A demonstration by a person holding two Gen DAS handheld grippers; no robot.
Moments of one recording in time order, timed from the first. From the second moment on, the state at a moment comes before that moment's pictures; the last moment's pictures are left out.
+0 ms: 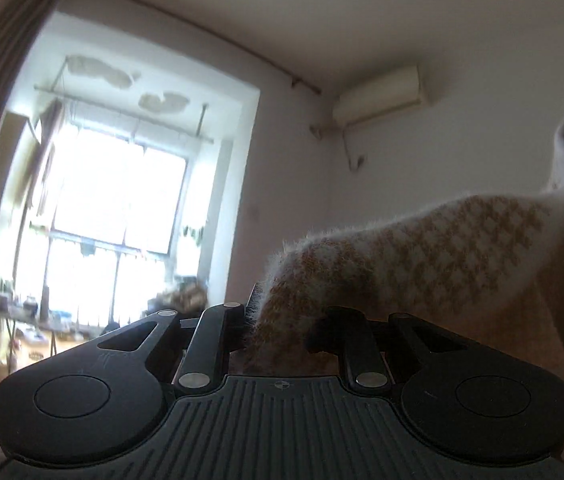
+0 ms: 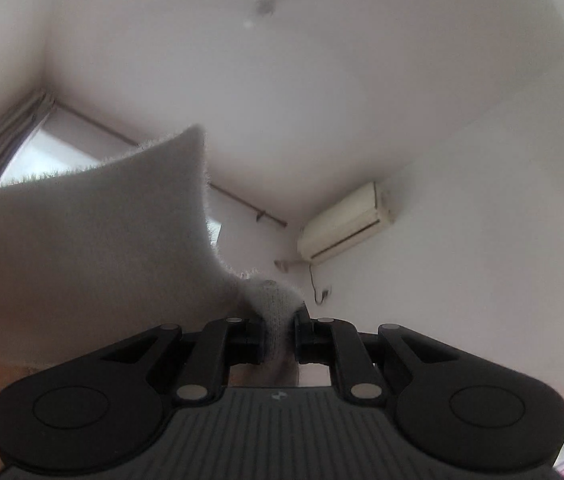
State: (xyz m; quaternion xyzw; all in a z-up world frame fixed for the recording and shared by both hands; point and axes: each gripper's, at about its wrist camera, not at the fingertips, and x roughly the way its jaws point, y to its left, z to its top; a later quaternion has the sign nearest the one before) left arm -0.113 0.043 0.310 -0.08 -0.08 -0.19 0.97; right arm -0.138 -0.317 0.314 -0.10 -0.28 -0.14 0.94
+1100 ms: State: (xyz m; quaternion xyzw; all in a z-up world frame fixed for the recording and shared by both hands) left arm 0.307 0.018 0.050 -0.10 0.27 -0.04 0.96; right arm 0.313 -0.341 0.081 -0.10 0.11 -0.06 0.99
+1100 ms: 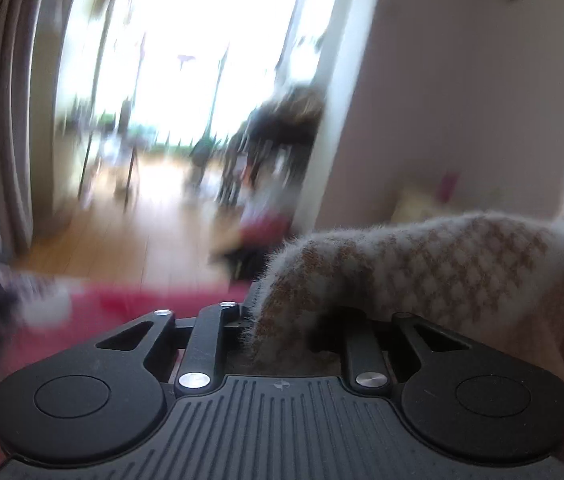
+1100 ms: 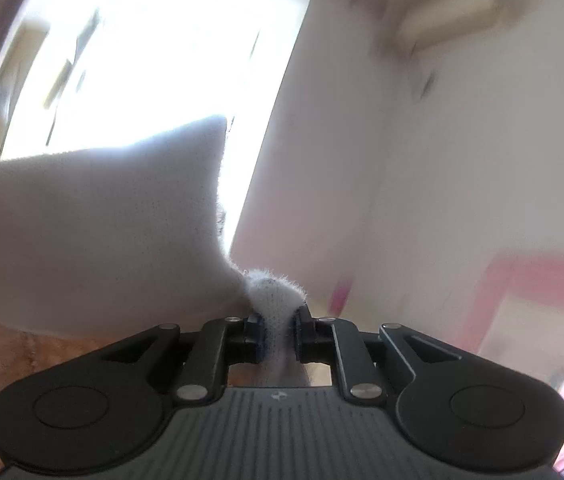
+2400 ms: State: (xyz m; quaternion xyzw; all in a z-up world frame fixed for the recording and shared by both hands) left arm 0.046 -0.114 -0.011 0.05 0.39 -0.43 0.81; right arm 0.006 -0.426 -0.066 0.39 0.38 -0.03 0.84
